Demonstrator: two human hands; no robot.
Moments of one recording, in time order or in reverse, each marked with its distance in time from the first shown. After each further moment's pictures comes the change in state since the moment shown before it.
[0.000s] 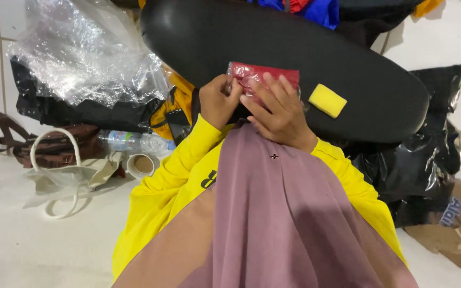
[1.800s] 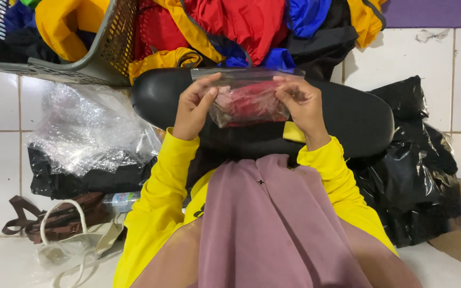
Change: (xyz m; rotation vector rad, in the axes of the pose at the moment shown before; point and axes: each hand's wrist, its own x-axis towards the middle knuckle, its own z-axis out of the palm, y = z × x) left_hand 0.091 0.076 -0.017 -0.688 -0.343 0.032; right_hand 0.026 0.083 -0.065 0.728 0.329 0.782
